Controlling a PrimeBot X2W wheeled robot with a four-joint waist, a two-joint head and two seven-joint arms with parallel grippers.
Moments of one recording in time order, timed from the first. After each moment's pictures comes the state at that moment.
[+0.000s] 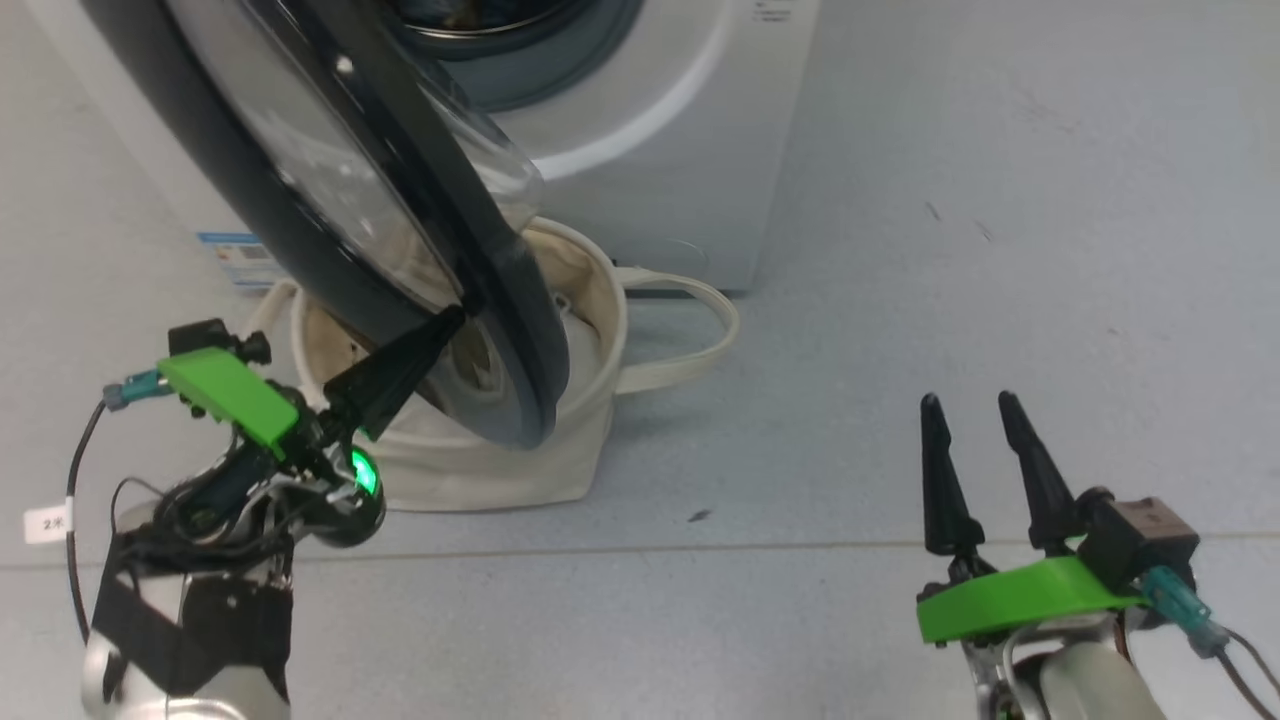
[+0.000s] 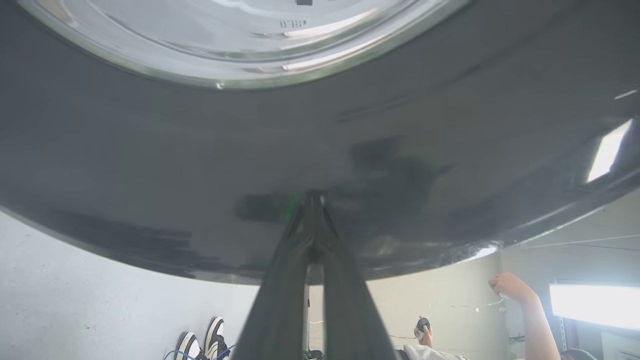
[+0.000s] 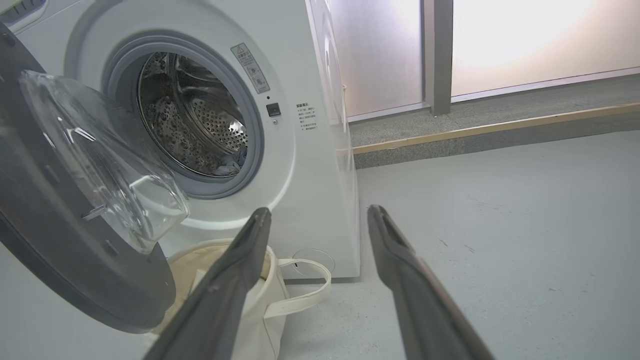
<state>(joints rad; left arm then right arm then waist) -0.54 0.04 0.13 0.43 -1.55 0.04 0.87 -0.10 -0.05 0.16 0.11 0.27 0.13 -0.25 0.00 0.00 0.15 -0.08</state>
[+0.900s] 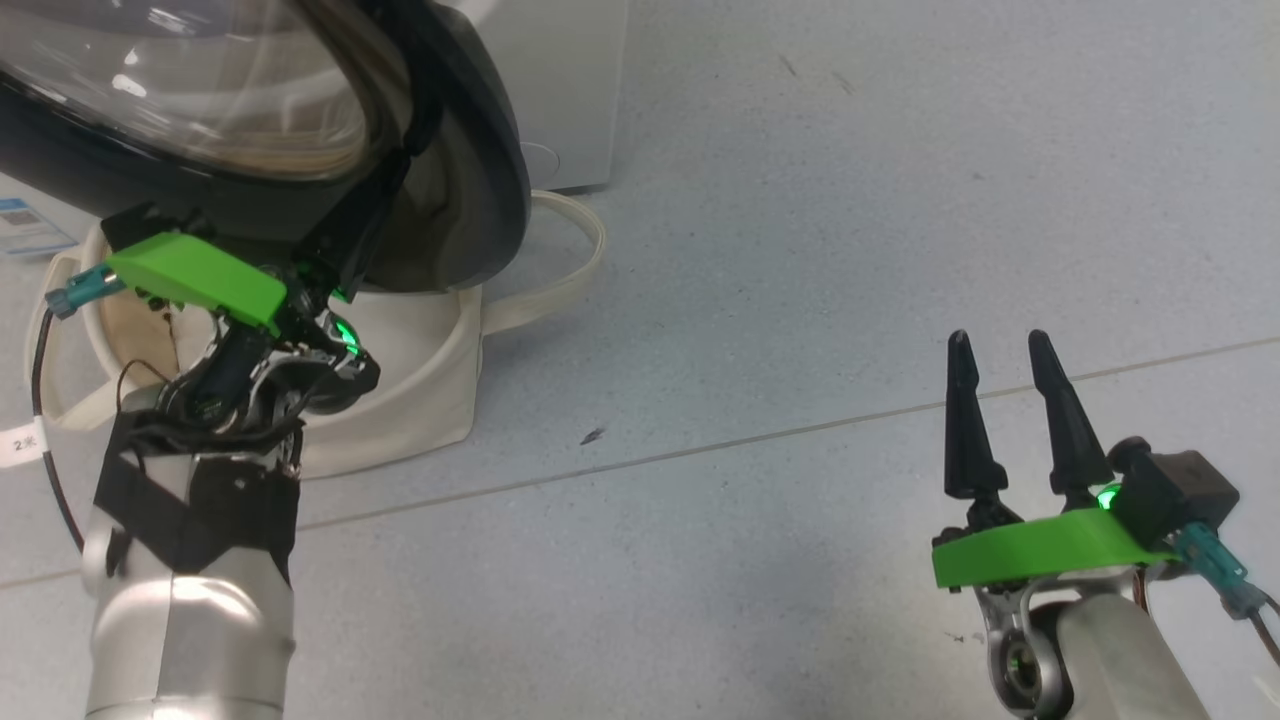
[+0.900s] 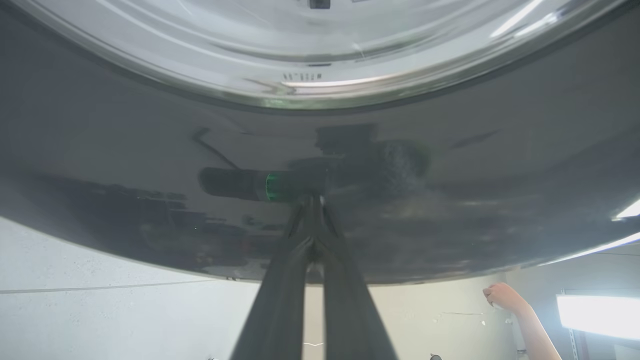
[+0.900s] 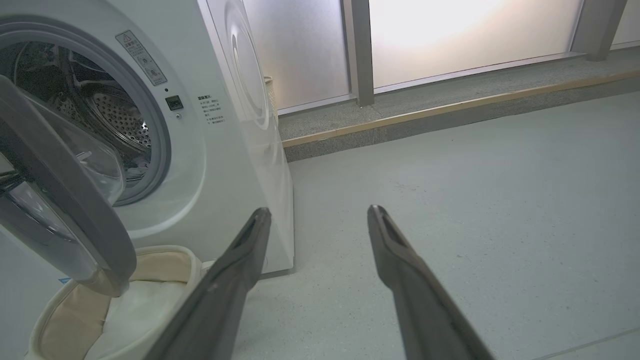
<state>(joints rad) -0.79 0.04 0.11 0.64 -1.50 -0.12 0.59 -0.17 -0.05 0.12 0.08 0.28 0.13 -0.25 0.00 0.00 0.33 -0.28</state>
